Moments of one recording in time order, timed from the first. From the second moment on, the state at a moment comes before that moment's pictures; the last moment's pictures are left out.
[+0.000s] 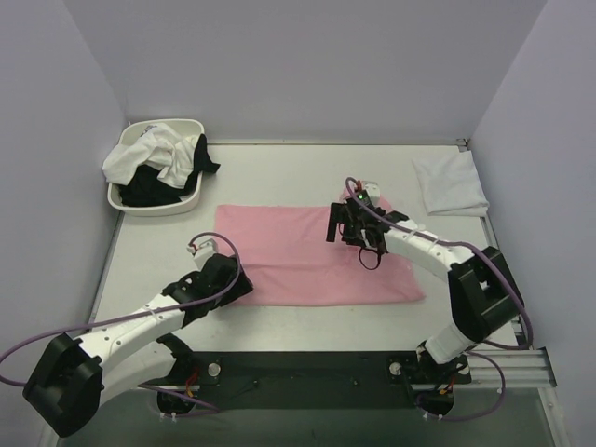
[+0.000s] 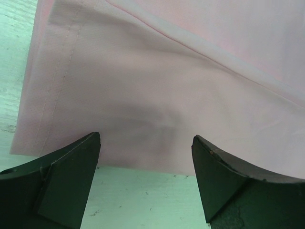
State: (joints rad) left arm -0.66 0.98 0.40 -0.34 -0.29 -1.01; right arm 0.54 1.59 0.97 -0.32 0.20 0.54
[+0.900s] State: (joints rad) left arm -0.67 1.21 0.67 -0.47 -0.37 -0.84; right arm 0.54 1.09 0.62 -0.56 0.31 0.60
